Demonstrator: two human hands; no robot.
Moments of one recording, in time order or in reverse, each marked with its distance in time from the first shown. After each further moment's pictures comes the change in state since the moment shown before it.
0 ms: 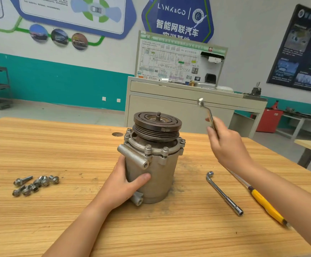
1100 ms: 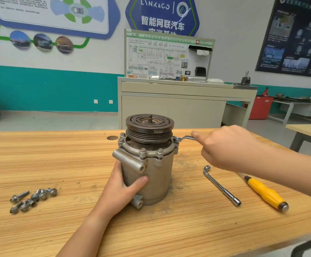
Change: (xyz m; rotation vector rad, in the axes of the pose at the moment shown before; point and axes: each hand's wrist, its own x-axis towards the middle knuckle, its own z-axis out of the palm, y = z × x) left_hand 0.002 -0.005 0.002 0.057 0.024 0.008; right_hand -0.001 -0.048 -0.045 -0.899 -0.524 -0.220
